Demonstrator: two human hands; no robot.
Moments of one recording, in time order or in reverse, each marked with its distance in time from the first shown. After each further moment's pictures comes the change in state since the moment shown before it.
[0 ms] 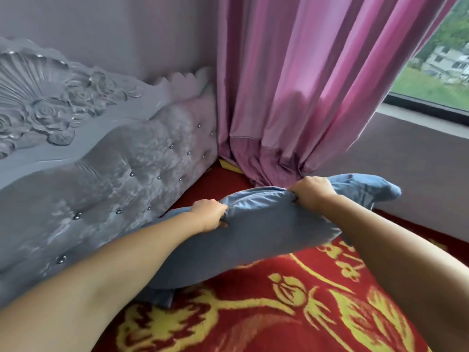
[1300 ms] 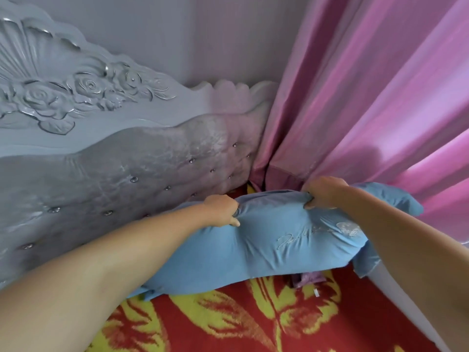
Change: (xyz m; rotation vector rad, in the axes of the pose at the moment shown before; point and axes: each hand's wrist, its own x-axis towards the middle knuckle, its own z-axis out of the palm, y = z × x) left_hand 0.194 -0.064 -0.052 -0.259 0.023 -0.273; right_hand 0.307 0.071 -0.048 -0.144 -0.183 -0.412
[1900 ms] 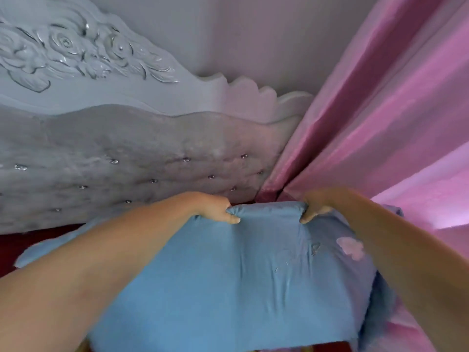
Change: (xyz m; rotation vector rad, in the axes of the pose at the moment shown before) left_hand 0.135 -0.010 -0.007 -0.506 -0.200 -0.272; right_hand 0.204 0.081 -0.020 -0.081 -0.257 -0.310
